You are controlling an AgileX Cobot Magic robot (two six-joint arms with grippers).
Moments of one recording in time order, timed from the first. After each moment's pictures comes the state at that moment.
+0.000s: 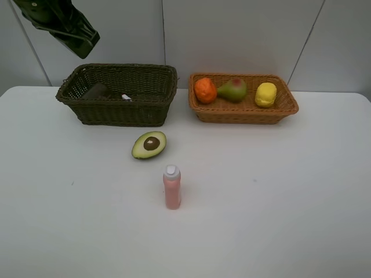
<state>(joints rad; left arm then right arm) -0.36 1.69 -1.39 0.42 0.76 -0.14 -0.01 0.00 -0.52 -0.03 1.05 0.03</state>
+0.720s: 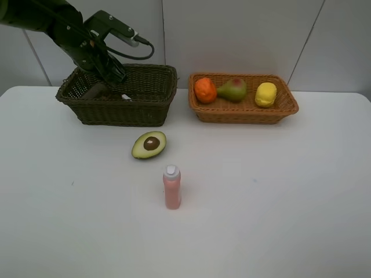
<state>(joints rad) -0.31 2.00 -1.39 0.41 0.39 -0.14 -0.01 0.00 -0.52 -0.03 1.05 0.03</state>
